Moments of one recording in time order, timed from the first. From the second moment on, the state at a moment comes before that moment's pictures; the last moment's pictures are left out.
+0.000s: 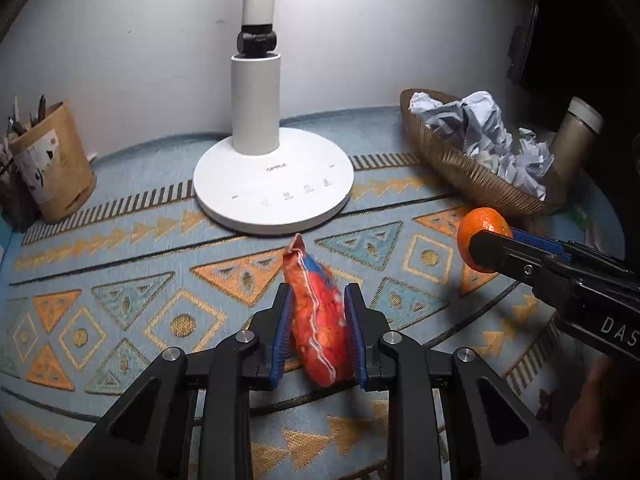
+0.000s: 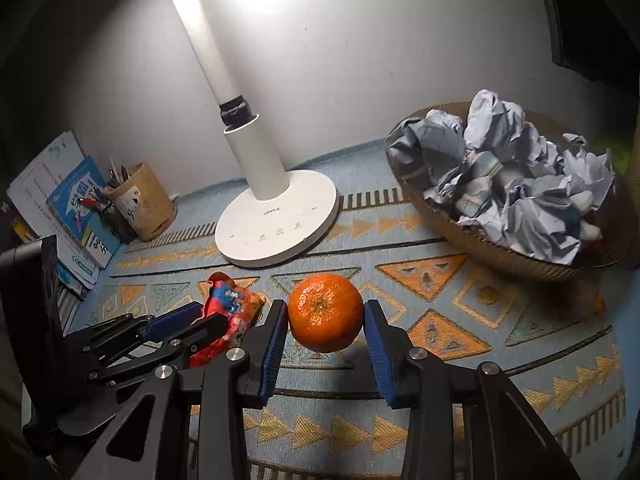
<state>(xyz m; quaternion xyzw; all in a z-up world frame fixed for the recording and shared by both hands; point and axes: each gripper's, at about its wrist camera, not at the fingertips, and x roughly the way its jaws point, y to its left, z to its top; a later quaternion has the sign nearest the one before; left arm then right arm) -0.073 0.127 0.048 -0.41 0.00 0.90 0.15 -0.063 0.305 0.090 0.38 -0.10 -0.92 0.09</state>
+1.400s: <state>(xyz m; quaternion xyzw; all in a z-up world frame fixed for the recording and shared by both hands) -0.167 0.279 0.141 -0.31 -0.03 0.90 0.30 -0.135 0.476 0.162 0.31 -0.20 -0.92 -0.09</state>
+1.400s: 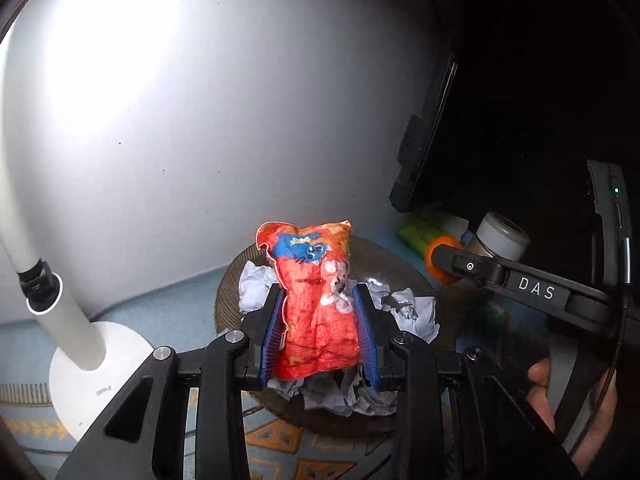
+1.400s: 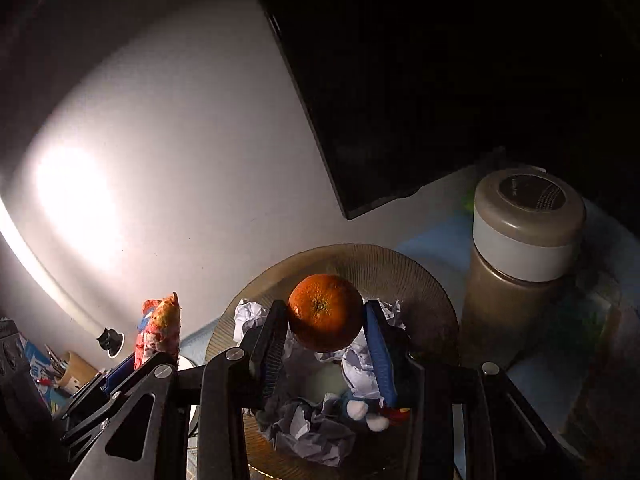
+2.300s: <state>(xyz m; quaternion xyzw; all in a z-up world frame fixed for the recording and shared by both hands) -0.050 0.141 0.170 -0.28 -0.06 0.93 0.21 -0.025 0.314 0.180 0.32 -0.09 -0.94 0.02</state>
